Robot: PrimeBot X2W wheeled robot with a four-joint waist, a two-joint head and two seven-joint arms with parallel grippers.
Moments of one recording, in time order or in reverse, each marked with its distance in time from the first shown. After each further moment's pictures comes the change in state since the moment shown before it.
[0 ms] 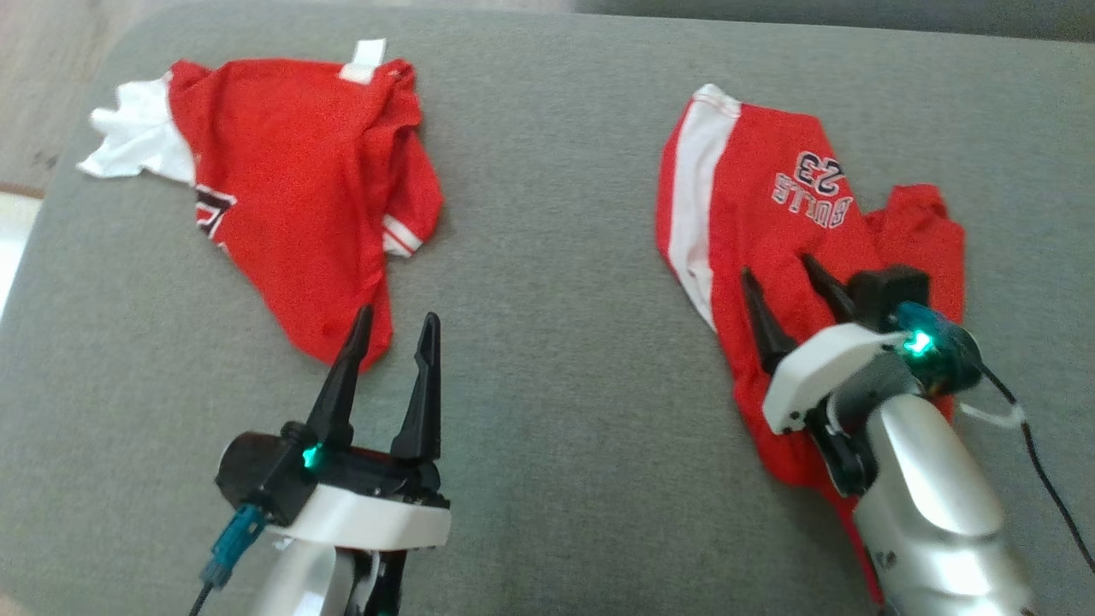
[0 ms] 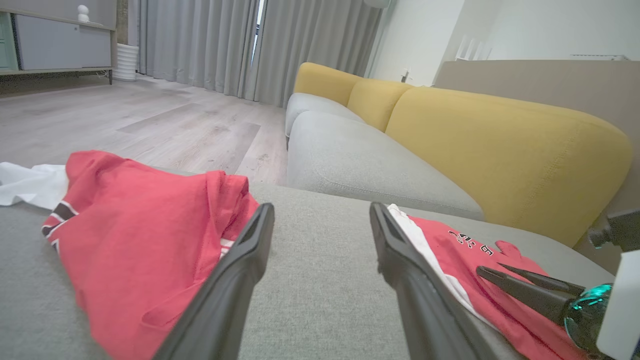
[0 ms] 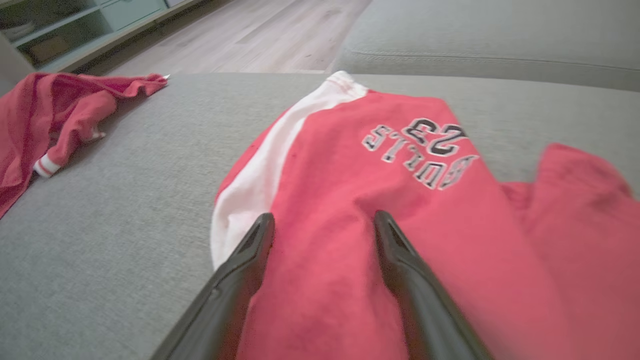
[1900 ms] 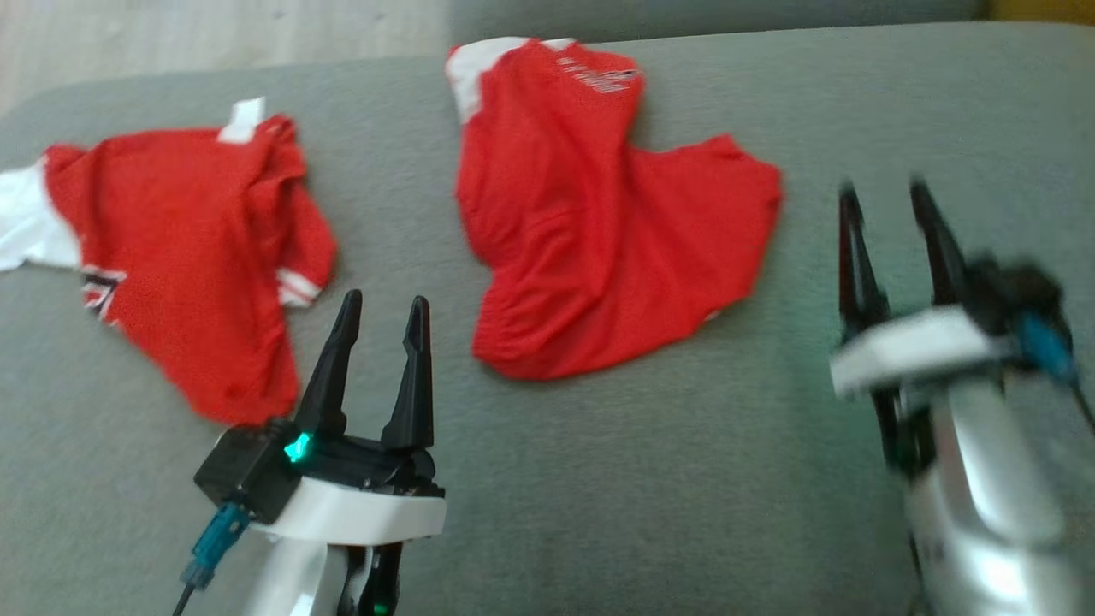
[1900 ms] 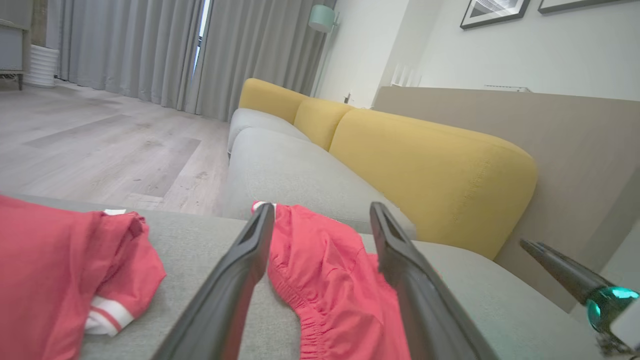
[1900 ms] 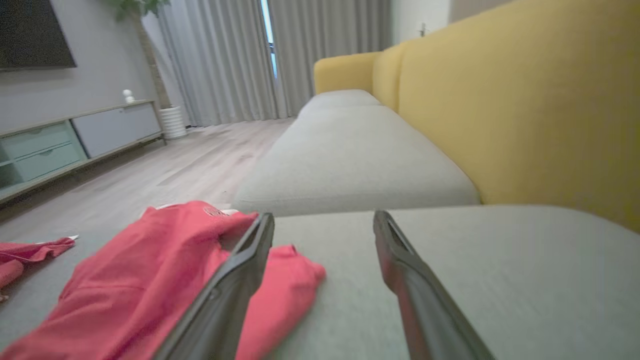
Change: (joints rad) left arm 0.001 -0.002 0.008 -0.051 -0.041 0.002 0.000; right arm -0.015 -0.018 -0.119 -0.072 -0.007 0.000 -0.271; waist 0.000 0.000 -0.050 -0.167
